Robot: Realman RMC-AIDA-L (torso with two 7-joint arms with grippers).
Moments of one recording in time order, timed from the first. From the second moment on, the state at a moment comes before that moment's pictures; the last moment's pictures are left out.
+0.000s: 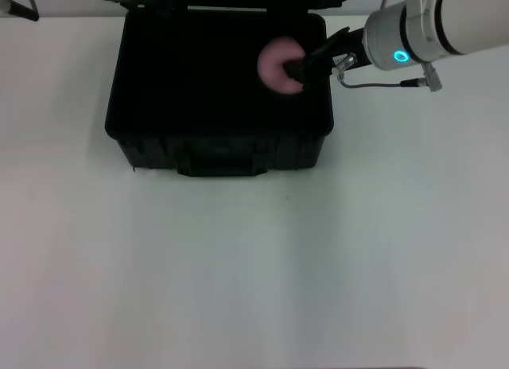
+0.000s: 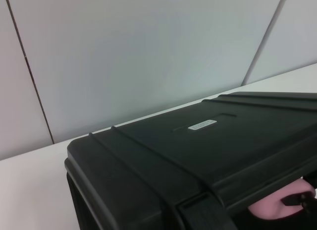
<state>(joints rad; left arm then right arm) -0.76 -2.05 1.29 1.72 -0.43 -1.64 0.00 0.82 2.07 -1.41 -0.78 0.90 0.87 -0.82</state>
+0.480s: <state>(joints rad) -0.76 -2.05 1.29 1.72 -0.43 -1.63 0.00 0.84 2.07 -1.41 -0.76 0.91 0.86 -0.82</state>
